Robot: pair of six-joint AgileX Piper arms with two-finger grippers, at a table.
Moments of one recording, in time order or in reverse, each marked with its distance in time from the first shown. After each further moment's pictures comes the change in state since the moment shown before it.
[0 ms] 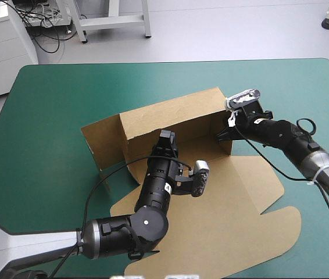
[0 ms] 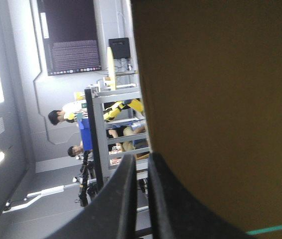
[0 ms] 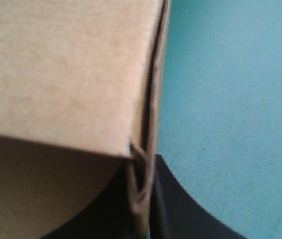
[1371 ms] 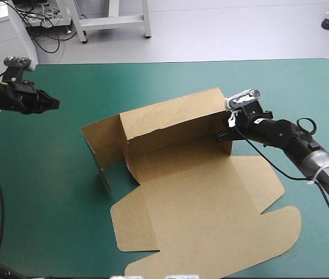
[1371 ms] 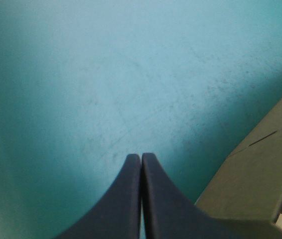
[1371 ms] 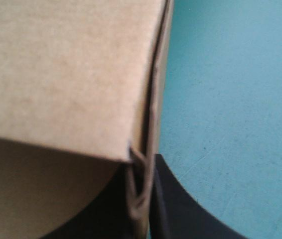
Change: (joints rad) left arm 1.588 0.113 -0.615 -2.182 0.212 0.994; right arm -0.001 0.002 -0.006 -0.007 0.019 0.000
